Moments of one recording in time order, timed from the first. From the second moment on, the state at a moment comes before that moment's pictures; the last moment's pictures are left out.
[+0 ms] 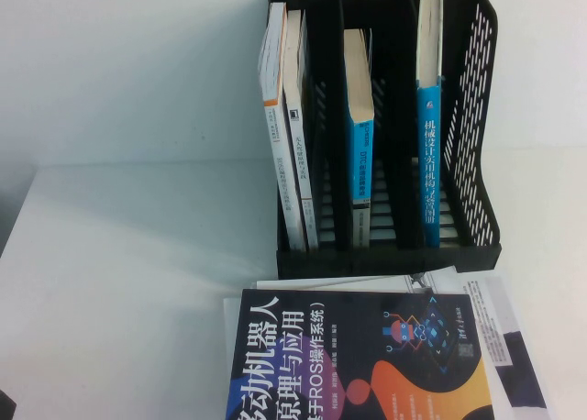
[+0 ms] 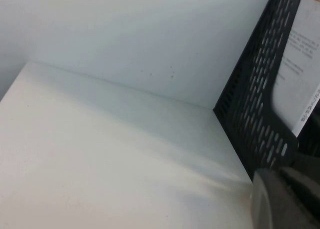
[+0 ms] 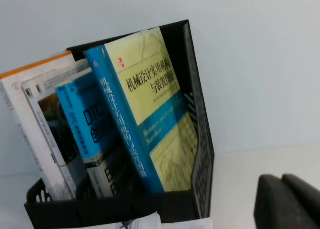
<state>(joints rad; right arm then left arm) 0.22 -0.01 0.03 -0.26 0.04 0.48 -0.06 -0.01 0.02 -0.62 0.19 0.18</state>
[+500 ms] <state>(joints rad) 0.22 -0.01 0.03 -0.26 -0.27 0.45 -0.06 -0.01 0.02 -0.82 -0.20 0.10</state>
